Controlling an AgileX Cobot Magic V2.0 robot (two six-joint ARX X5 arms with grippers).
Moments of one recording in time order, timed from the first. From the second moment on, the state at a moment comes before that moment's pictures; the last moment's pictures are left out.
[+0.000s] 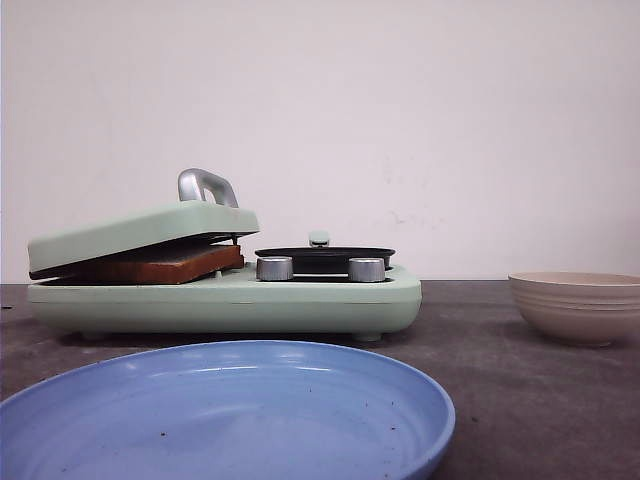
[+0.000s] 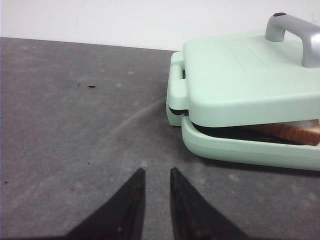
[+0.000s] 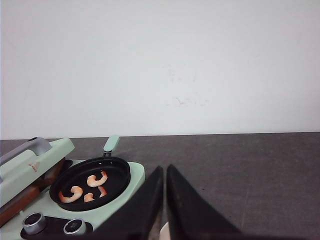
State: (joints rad) left arm -0.05 0.00 0.03 -0.19 -0.03 -0.08; right arm 0.11 0.26 0.43 -0.12 -0.13 0.18
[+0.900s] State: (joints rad) left arm -0.05 0.00 0.03 -0.19 -0.03 -0.12; right arm 0.11 0.26 0.43 -0.12 -0.13 0.18
